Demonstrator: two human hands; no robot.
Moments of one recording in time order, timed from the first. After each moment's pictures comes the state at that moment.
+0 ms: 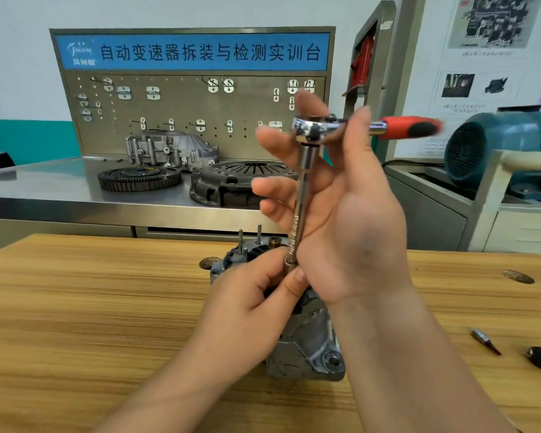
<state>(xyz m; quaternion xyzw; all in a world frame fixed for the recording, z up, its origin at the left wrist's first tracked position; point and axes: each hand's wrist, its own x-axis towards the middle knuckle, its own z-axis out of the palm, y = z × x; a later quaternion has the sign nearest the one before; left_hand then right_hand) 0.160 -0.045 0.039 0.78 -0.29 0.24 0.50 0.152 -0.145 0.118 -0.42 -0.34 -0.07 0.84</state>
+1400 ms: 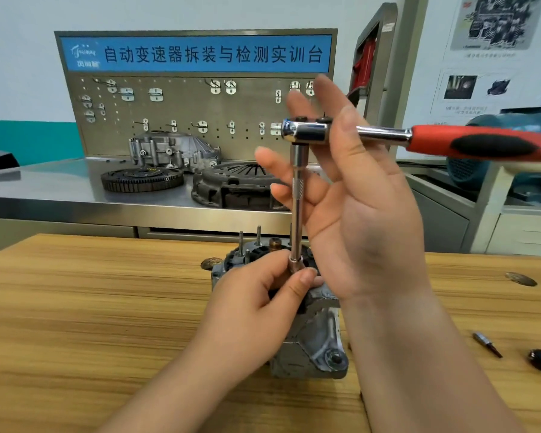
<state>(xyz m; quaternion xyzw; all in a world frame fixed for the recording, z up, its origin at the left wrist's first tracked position) 0.156 -0.048 0.042 0.79 -0.28 0.24 0.48 0.149 -0.151 0.122 -0.44 -0.34 -0.13 0.82</state>
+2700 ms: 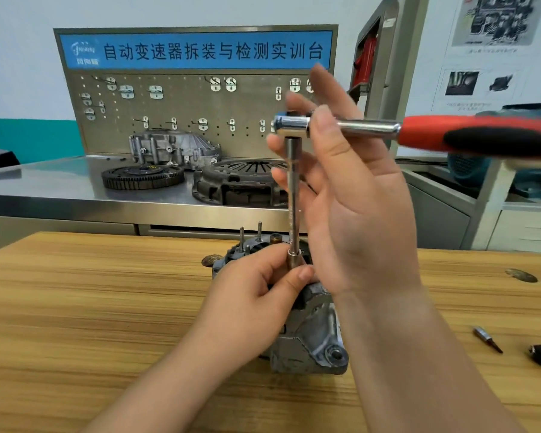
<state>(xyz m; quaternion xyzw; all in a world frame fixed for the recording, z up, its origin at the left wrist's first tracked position) 0.156 -0.047 0.048 0.80 -0.25 0.20 0.50 0.150 -0.144 0.120 -0.45 -0.33 -0.19 0.81</state>
